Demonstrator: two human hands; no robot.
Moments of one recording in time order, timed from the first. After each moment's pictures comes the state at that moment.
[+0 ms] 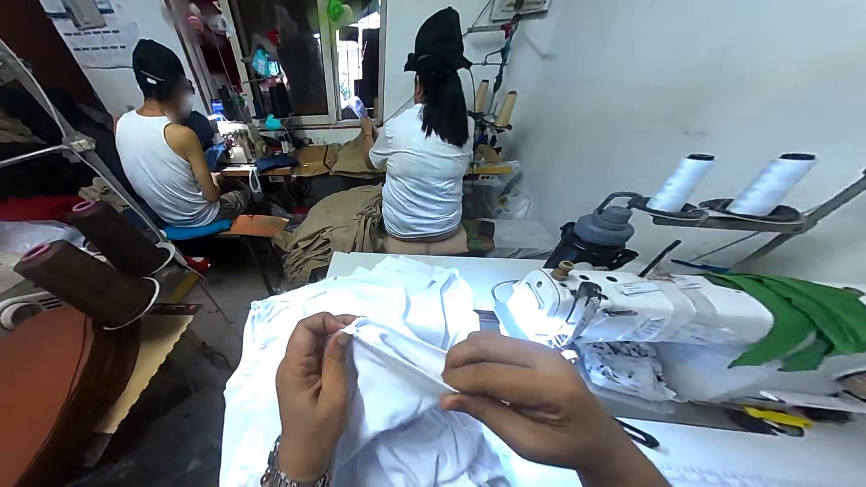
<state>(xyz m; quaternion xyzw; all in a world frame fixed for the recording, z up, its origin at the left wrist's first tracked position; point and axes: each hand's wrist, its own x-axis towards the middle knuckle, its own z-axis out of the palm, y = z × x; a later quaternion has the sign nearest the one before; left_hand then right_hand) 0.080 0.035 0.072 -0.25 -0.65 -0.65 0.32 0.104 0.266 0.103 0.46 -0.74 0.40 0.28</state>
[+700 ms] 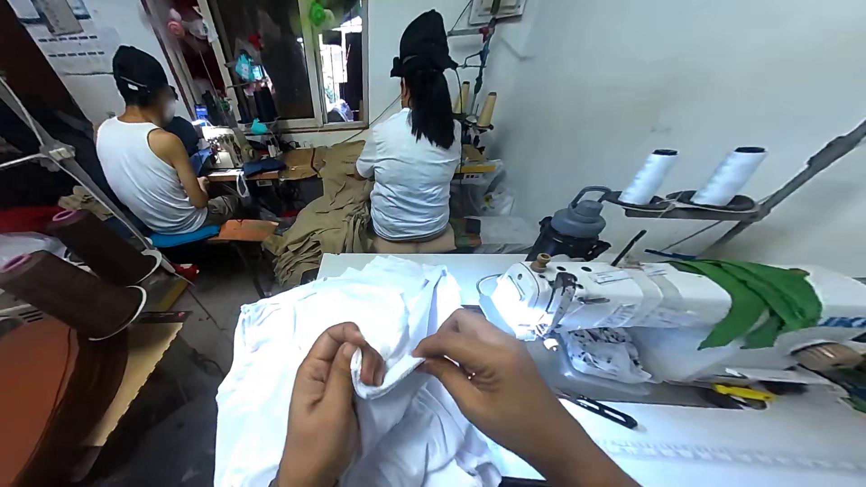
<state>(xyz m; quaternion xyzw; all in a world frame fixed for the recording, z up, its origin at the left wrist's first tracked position) 0.103 0.050 0.078 -0.27 -0.52 -0.81 0.09 0.114 0.243 0.098 0.26 -0.83 0.38 0.32</state>
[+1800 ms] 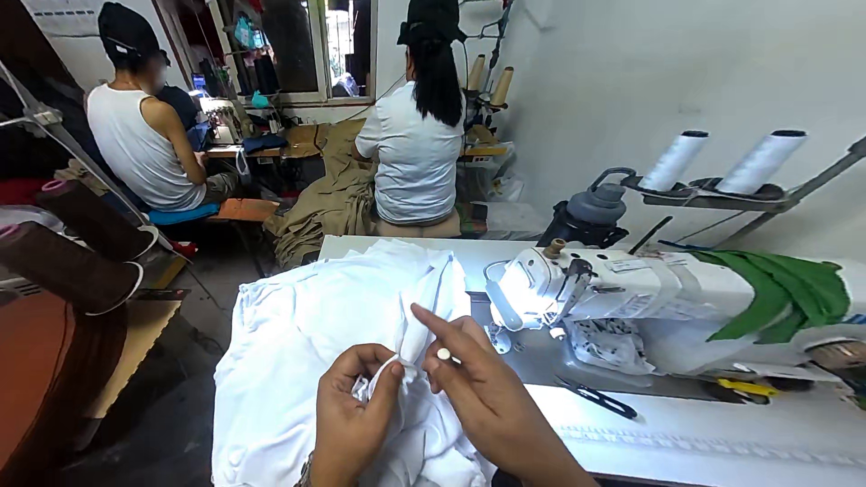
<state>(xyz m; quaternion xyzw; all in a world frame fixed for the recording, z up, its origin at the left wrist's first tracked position) 0.111 0.068 0.033 -0.20 -0.63 -0.73 0.17 0.128 0.232 0.065 0.19 -0.80 0.53 0.21</state>
